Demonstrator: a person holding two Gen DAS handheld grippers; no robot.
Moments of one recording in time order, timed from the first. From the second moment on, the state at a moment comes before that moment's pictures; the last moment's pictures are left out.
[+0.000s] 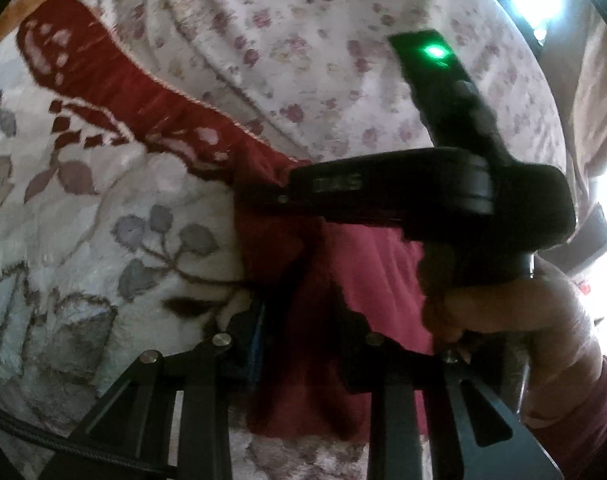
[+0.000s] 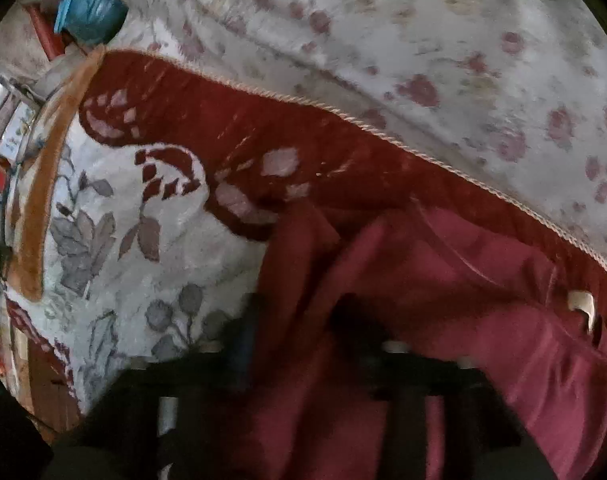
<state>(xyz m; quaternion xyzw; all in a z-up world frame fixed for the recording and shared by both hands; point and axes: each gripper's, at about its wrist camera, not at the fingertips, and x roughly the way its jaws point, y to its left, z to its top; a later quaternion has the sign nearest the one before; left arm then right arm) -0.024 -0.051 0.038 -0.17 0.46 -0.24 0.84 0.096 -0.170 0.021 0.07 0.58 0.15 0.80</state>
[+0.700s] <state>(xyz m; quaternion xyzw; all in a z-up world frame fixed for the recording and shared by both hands) -0.115 -0.221 0.112 -0.08 0.43 -0.41 0.80 -0.056 -0.373 0.134 0.22 0.42 0.15 0.87</state>
